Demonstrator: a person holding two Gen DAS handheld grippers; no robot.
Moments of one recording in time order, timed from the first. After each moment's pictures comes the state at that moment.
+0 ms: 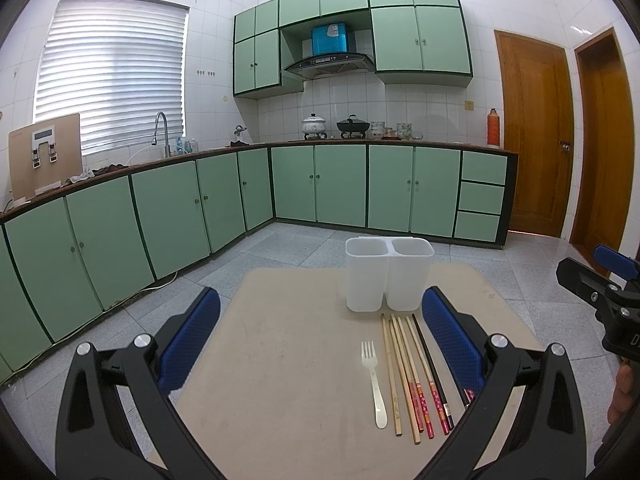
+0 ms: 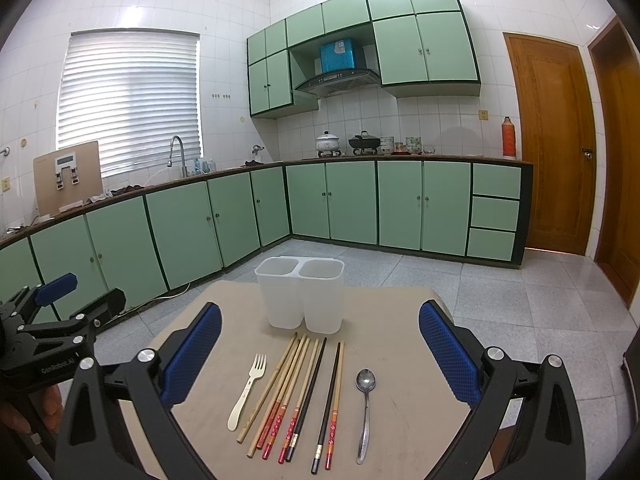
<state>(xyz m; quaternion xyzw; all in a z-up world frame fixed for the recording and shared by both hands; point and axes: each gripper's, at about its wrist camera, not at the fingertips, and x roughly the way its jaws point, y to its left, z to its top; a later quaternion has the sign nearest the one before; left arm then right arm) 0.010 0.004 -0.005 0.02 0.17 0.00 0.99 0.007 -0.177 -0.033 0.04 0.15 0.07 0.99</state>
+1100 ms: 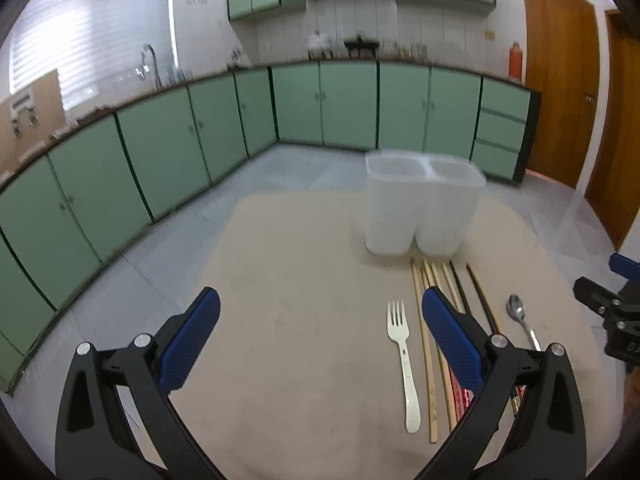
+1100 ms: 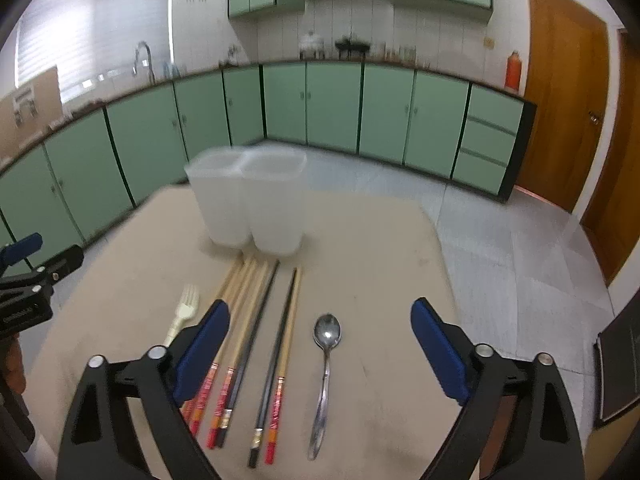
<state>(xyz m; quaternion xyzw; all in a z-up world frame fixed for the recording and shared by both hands) 0.123 0.018 -0.073 0.03 0.33 0.02 0.94 0.125 -0.192 -0.102 -0.01 0.34 0.03 0.94</state>
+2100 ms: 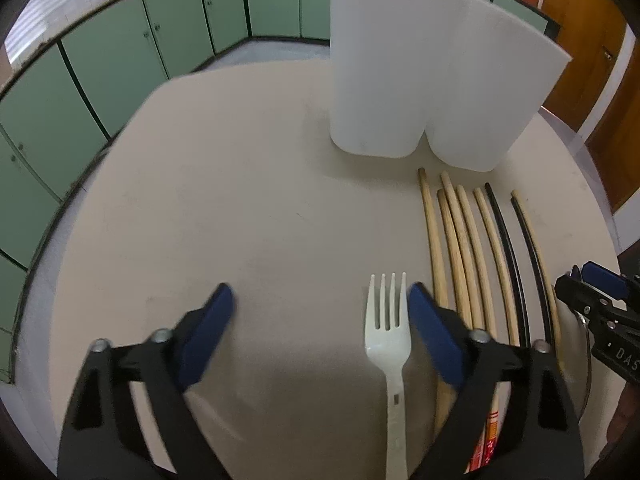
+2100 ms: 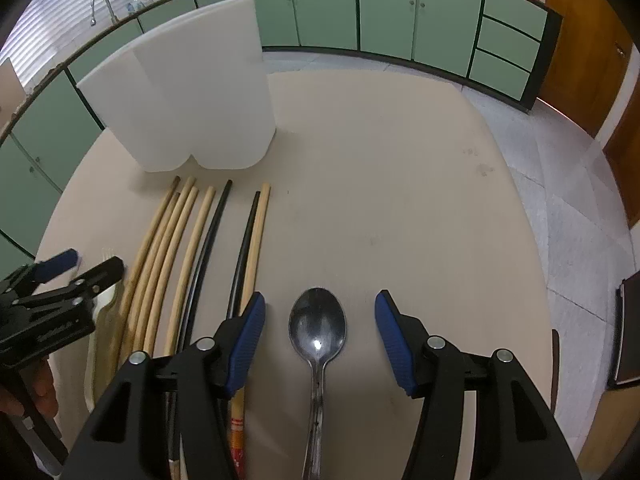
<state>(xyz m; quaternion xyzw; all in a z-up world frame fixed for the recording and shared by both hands) 0.235 -0.009 -0.180 0.00 0.51 -0.01 0.86 0.218 -0.206 -0.202 0.04 0.50 0.03 0.86</state>
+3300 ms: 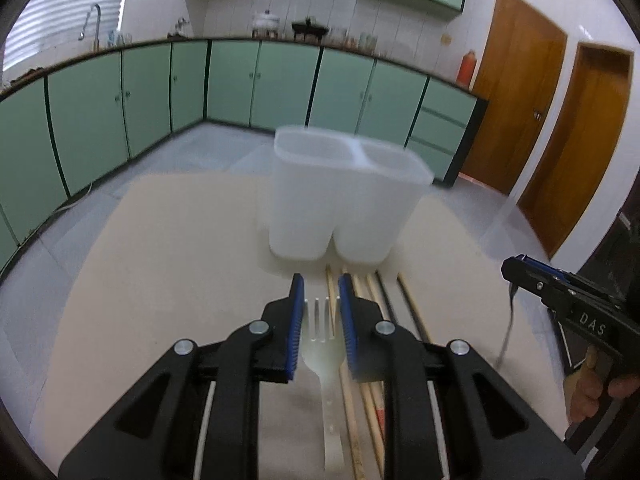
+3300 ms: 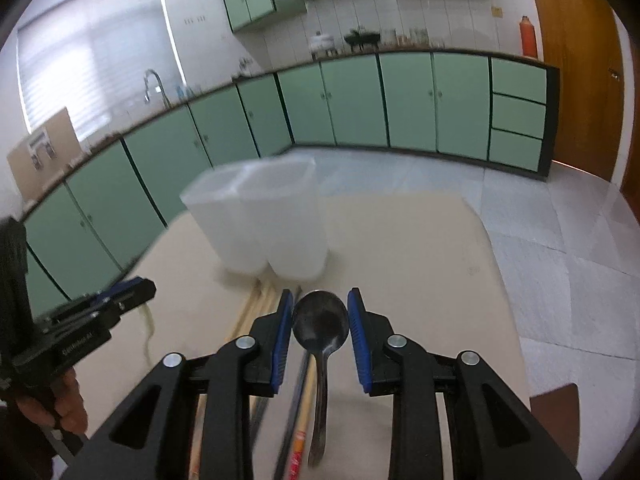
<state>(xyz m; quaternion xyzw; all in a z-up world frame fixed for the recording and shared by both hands) 0.174 -0.018 -0.092 -0.06 0.33 -0.12 0.93 0.176 -0.219 -0.113 0.09 0.32 0.10 0.94</state>
